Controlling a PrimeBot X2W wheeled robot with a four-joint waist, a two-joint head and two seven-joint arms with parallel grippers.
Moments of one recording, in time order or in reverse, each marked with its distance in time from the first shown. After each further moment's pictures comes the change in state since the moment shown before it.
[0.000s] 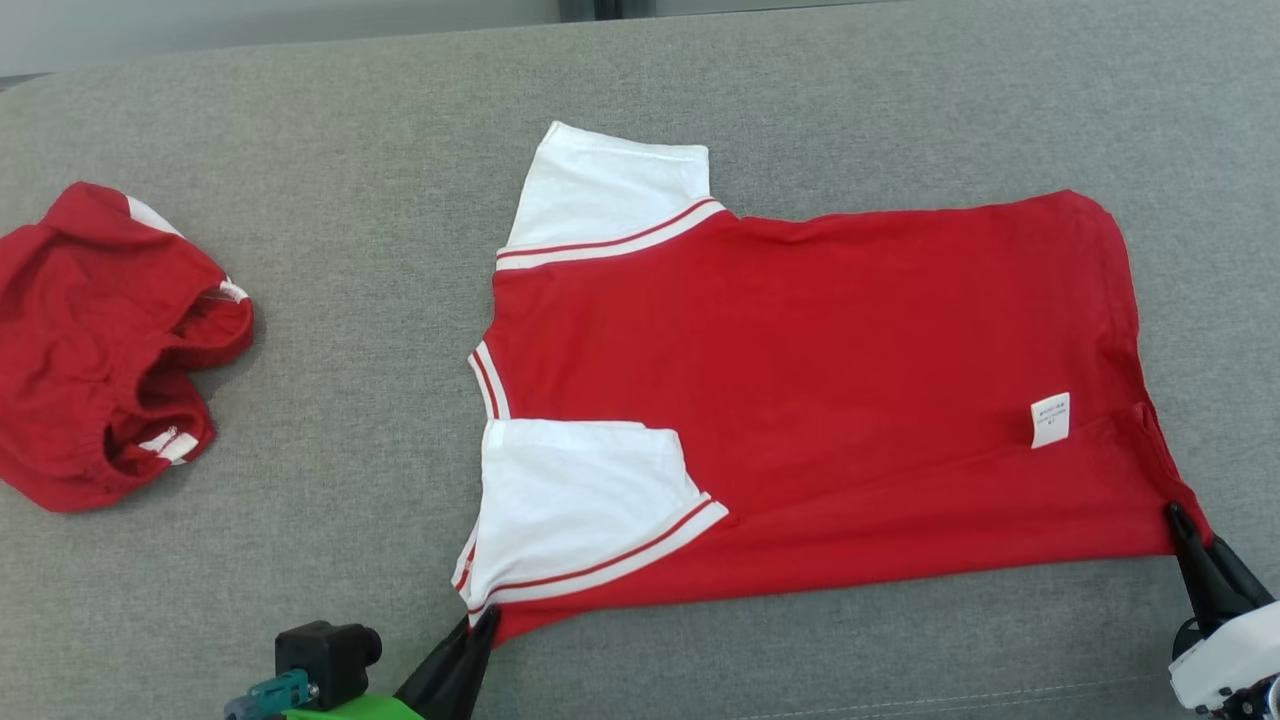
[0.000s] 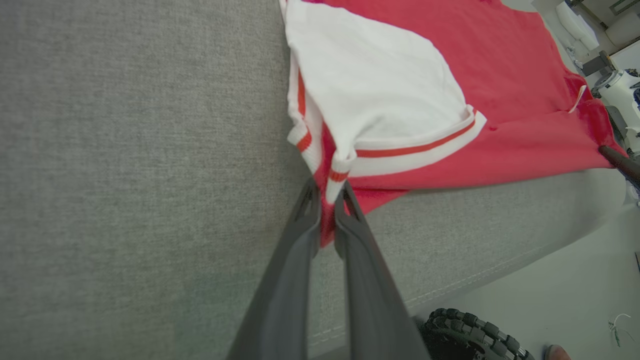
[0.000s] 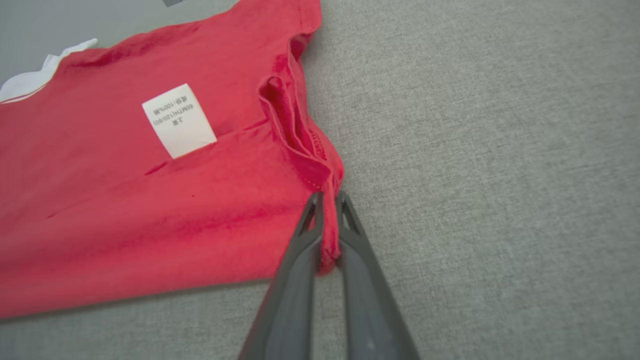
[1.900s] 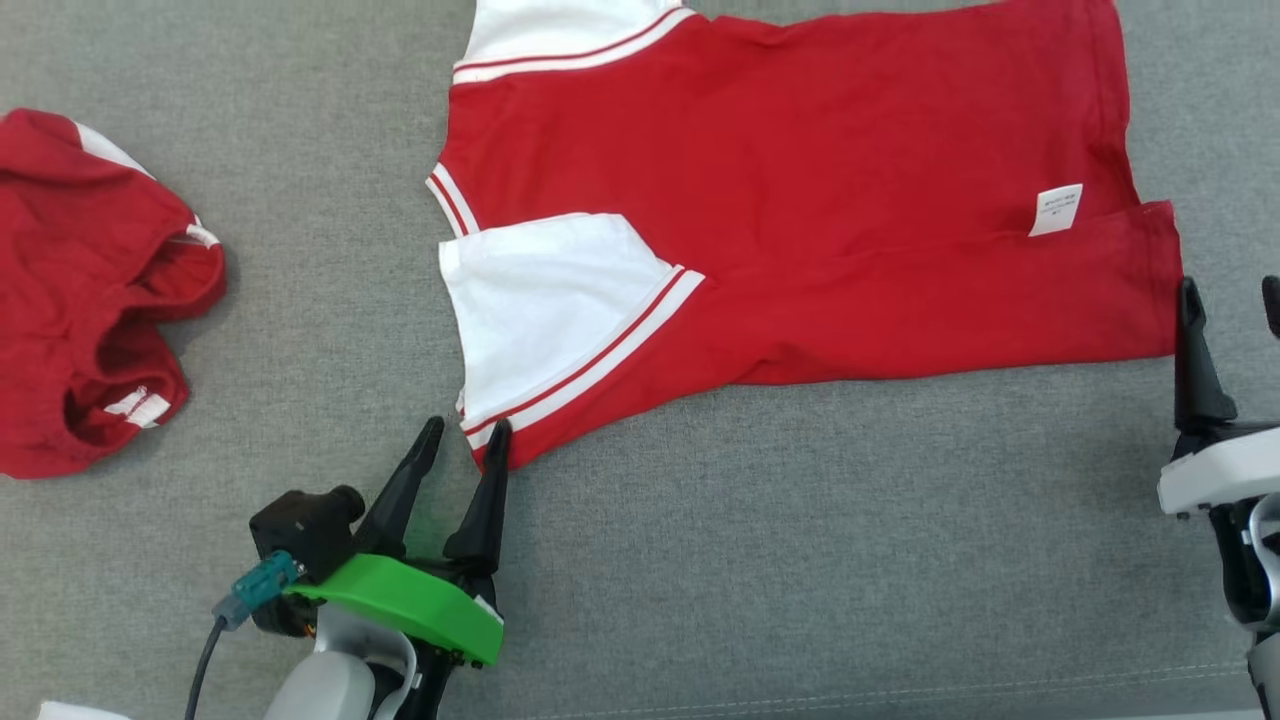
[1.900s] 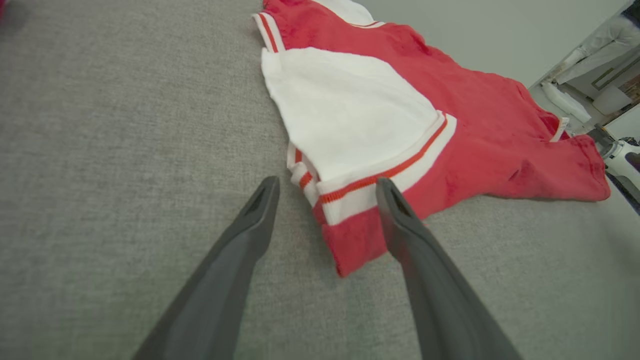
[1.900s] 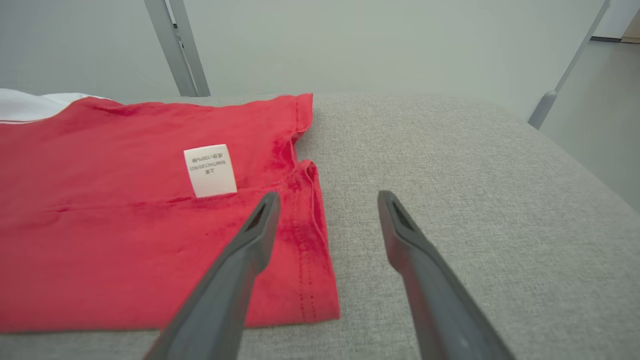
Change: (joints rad) left arm -0.280 -0.138 0.053 0.224 0.098 -0.089 -0.274; right arm -0.251 0.202 -0.300 -0.074 -0.498 -0.001 0.000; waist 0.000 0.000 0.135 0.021
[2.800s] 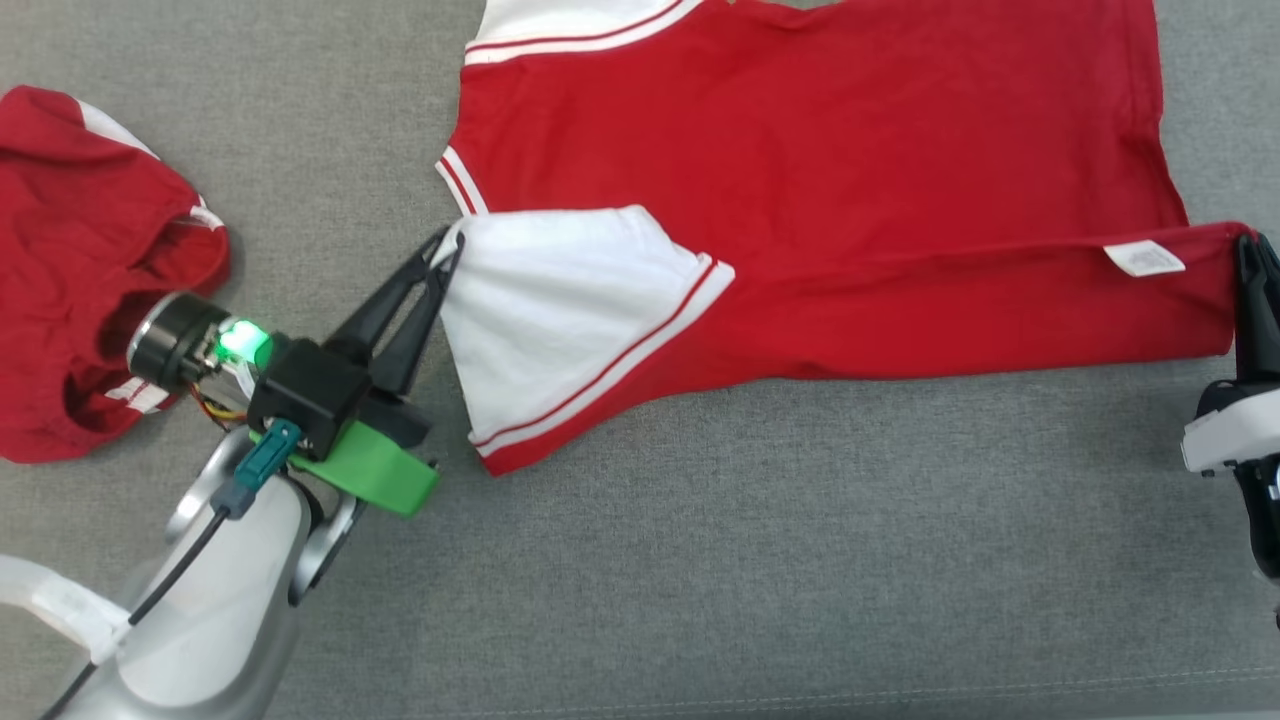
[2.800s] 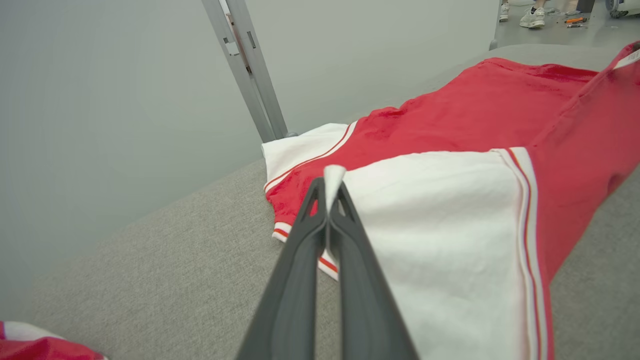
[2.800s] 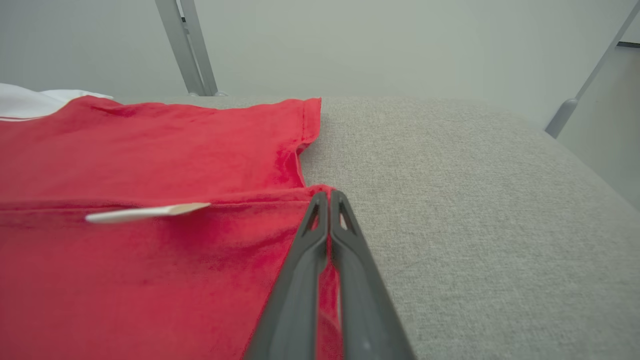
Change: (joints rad) left arm -0.333 0.213 -0.128 -0.012 0.381 -0.022 -0.091; right arm -0.068 -0.078 0.057 0.043 0.058 0.000 0.000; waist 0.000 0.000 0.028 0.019
